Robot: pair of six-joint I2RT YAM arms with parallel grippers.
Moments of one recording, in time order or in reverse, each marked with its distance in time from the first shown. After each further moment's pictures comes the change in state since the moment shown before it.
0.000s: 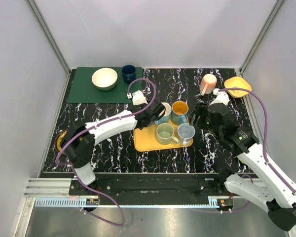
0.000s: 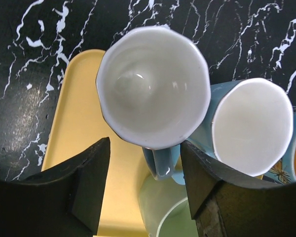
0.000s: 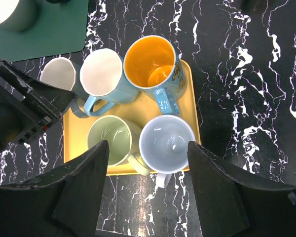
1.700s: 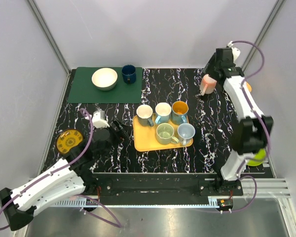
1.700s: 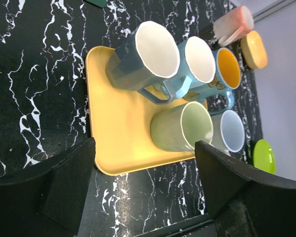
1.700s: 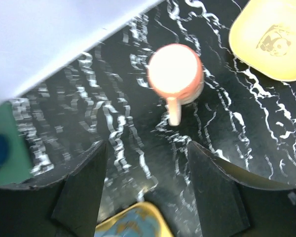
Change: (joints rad) left arm 0.010 -1.098 -0.753 0.265 0.169 0.258; right arm -0.523 1.014 0.789 0.076 -0.060 -0.056
